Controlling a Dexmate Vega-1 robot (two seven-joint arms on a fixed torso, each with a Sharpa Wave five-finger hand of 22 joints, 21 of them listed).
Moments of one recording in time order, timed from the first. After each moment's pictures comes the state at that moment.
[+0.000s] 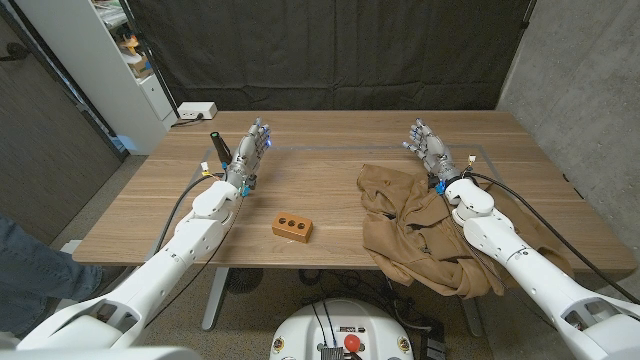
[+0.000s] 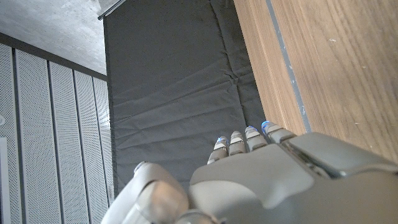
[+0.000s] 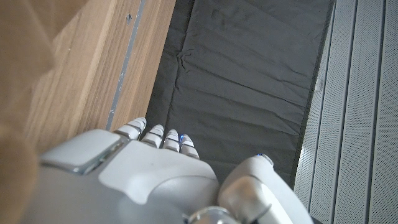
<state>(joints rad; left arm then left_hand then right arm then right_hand) 0.84 0.51 0.35 -1.31 -0.64 -0.28 -0.04 0.23 -0.02 0.26 0.10 0.23 0.01 0.08 0.19 0.17 -0.03 0.04 0.20 0.28 -0.09 0.07 0.19 0.18 -0.09 0.01 0.19 0.17 -0.84 -0.50 -0.37 -1.31 0.63 0.28 0.03 0.34 -0.02 0.26 0.02 0.26 0.15 0.06 0.20 0.26 0.10 0.09 0.19 0.28 0.06 0.02 0.20 0.35 0.25 -0.01 0.42 0.16</state>
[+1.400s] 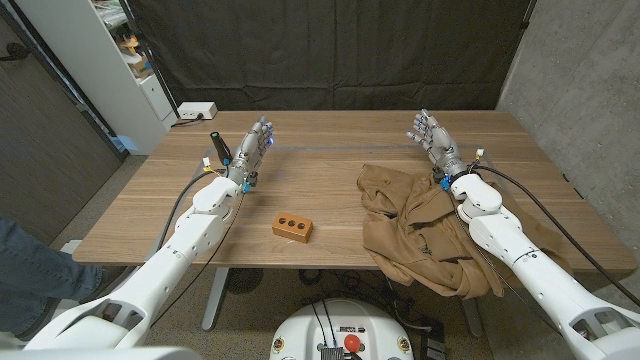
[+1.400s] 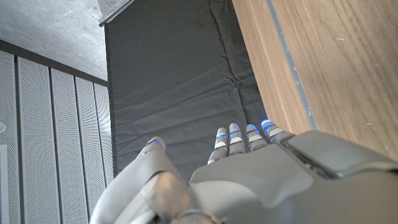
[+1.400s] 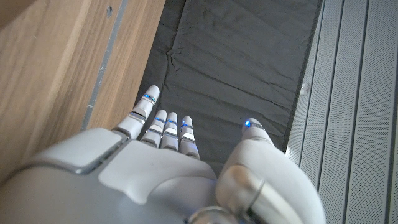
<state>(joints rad) 0.84 0.47 0.29 -1.32 -0.58 -0.22 -0.08 0.24 -0.01 0.27 0.09 0.23 0.02 0.08 0.19 0.17 -0.03 0.04 0.20 0.26 -0.09 0.07 0.19 0.17 -0.09 0.02 0.19 0.17 -0.90 -0.51 -0.29 -1.42 0.58 0.29 0.03 0.34 -0.02 0.26 0.02 0.25 0.15 0.06 0.20 0.24 0.12 0.09 0.19 0.26 0.07 0.02 0.20 0.33 0.26 -0.01 0.40 0.17</state>
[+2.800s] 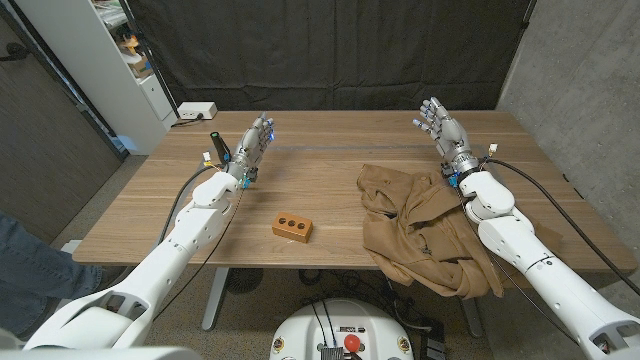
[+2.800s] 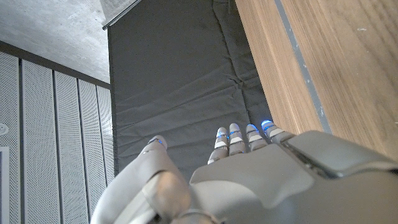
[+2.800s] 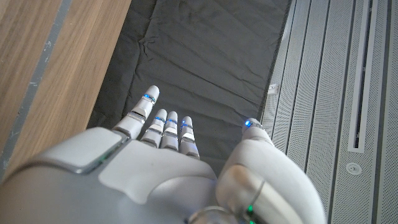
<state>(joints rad) 0.81 0.46 0.29 -1.29 -0.57 -0.22 -0.12 0.25 0.00 0.27 0.08 0.22 0.03 0.08 0.19 0.17 -0.02 0.04 0.20 0.24 -0.09 0.07 0.19 0.17 -0.10 0.02 0.19 0.17 -0.98 -0.56 -0.25 -1.54 0.57 0.37 0.01 0.34 -0.02 0.26 0.02 0.25 0.16 0.05 0.20 0.22 0.14 0.09 0.20 0.24 0.08 0.02 0.20 0.31 0.26 -0.01 0.38 0.17</state>
